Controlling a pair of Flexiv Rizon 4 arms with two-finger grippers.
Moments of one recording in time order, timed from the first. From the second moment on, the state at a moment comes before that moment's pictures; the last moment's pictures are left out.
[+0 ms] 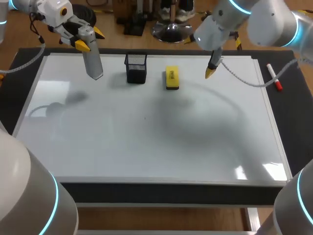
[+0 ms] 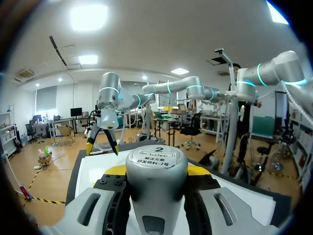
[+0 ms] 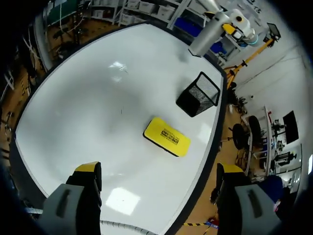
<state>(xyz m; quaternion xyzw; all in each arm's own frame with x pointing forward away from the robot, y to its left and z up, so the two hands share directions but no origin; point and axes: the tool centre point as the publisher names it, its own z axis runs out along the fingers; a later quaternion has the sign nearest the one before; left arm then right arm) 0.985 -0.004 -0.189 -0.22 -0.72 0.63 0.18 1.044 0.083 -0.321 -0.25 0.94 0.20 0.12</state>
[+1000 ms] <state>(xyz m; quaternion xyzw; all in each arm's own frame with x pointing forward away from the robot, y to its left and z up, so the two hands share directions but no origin) 0.985 -0.004 -0.189 -0.22 -0.72 0.63 0.18 1.033 0.053 -0.274 -0.13 0.94 0.28 0.14</state>
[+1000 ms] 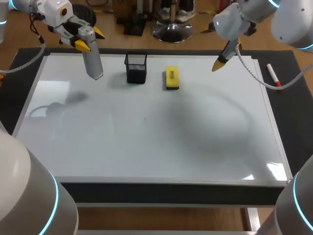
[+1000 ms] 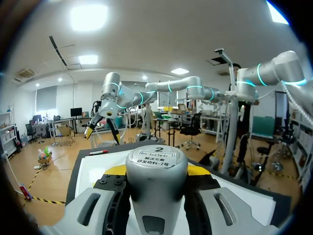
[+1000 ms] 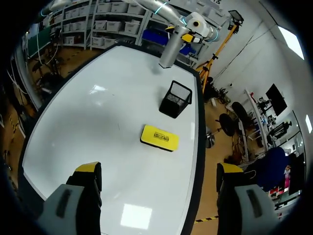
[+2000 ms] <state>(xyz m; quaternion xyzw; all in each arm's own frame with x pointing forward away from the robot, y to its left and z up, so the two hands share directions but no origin) 1.012 -0.016 -0.180 -0.17 -0.73 0.64 0.17 1.033 0.053 -0.273 -0.13 0.94 0.28 0.14</state>
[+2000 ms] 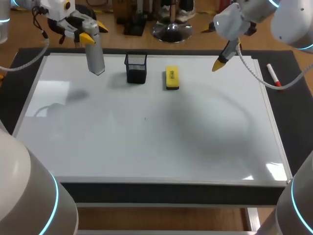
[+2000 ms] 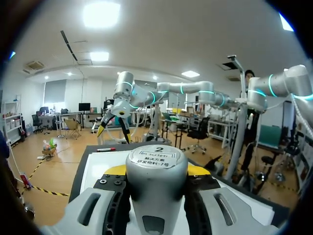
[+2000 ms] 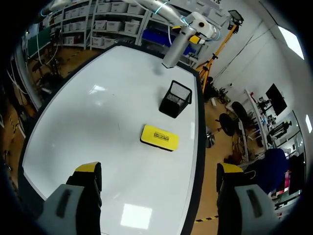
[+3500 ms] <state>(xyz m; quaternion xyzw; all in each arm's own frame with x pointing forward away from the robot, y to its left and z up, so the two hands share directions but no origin) 1.061 -0.126 -0.139 -0.09 -0.73 0.67 0.07 1.033 0.053 -0.273 -0.13 0.94 0.28 0.14</state>
